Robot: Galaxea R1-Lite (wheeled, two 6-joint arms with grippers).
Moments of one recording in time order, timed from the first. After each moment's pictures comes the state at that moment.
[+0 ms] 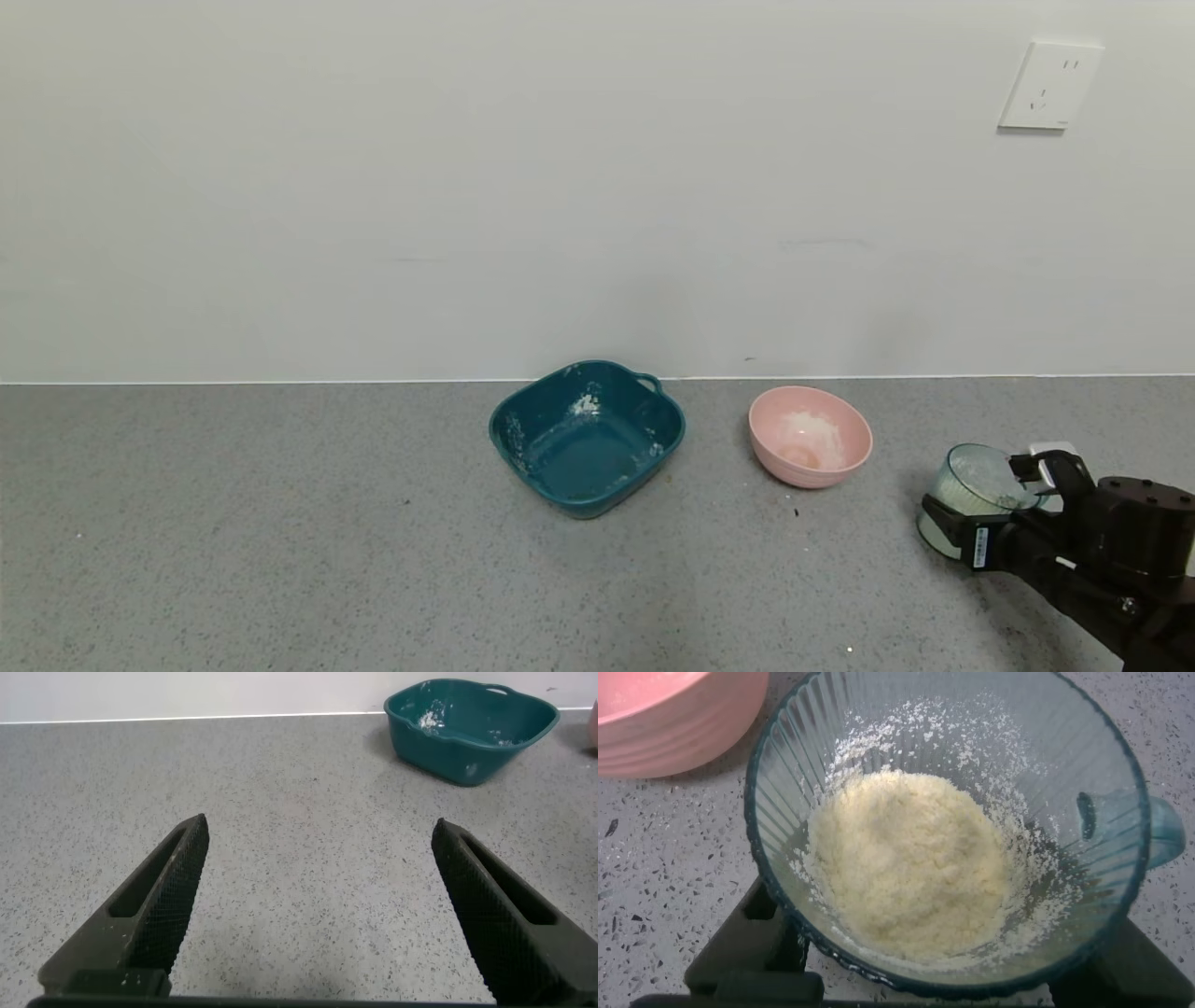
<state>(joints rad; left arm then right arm) 0.00 0.00 0.00 -0.01 0.00 0.01 -0.04 2.13 -0.21 -1.56 0.02 -0.03</state>
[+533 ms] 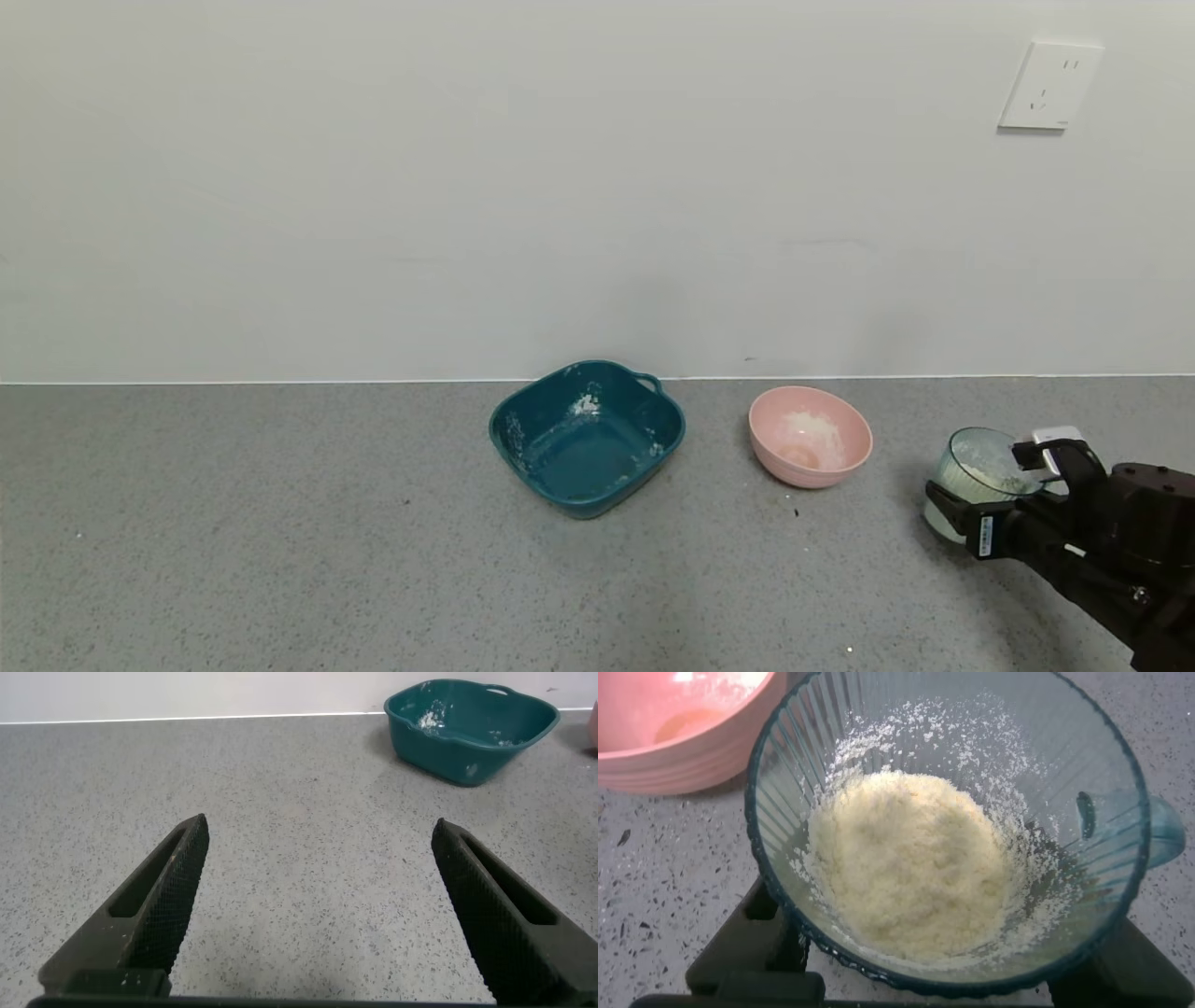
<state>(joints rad) 0.00 0.00 0.00 -0.01 0.00 0.01 -0.04 2.05 -0.24 -1.49 0.02 -0.11</state>
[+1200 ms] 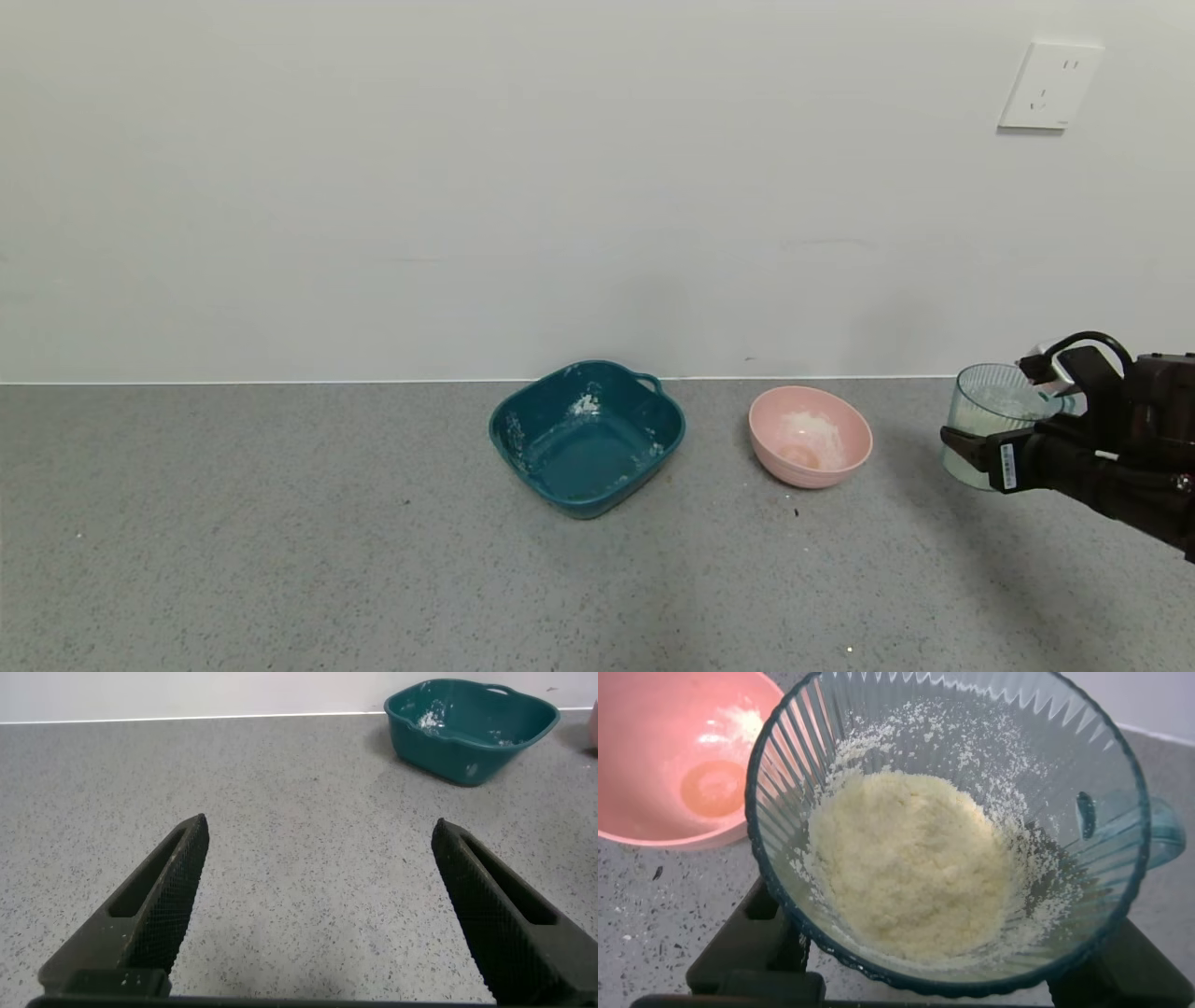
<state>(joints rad) 0.00 0.00 0.00 -0.01 0.00 0.01 -0.03 1.74 -0.60 -0.75 0.01 -0.20</state>
